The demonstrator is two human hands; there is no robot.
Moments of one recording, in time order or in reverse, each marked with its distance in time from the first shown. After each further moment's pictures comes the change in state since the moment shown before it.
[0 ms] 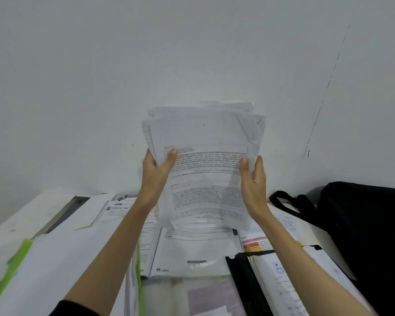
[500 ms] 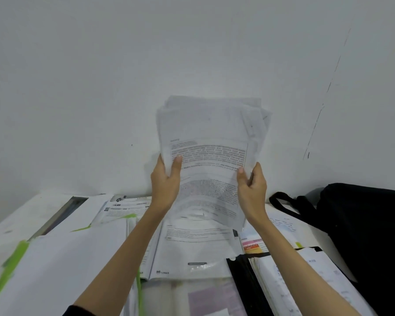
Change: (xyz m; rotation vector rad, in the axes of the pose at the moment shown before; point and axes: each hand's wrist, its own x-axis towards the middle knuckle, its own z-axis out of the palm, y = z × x) left_hand -0.015 -0.011 0.016 0.195 0.049 0.083; right_hand -0.003 0.011 0.008 -0.110 0.106 -0.089
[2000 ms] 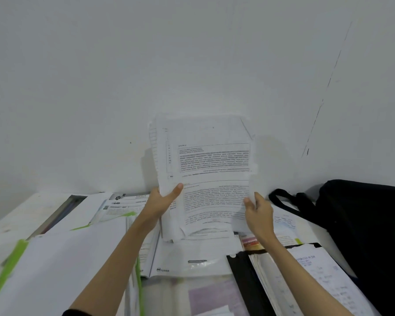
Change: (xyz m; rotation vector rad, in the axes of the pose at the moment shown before) left_hand -0.010 -0.067 -0.026 -0.164 -0.307 -0.425; right_hand -0.023 0.069 -0.027 -0.274 -0.069 0.226
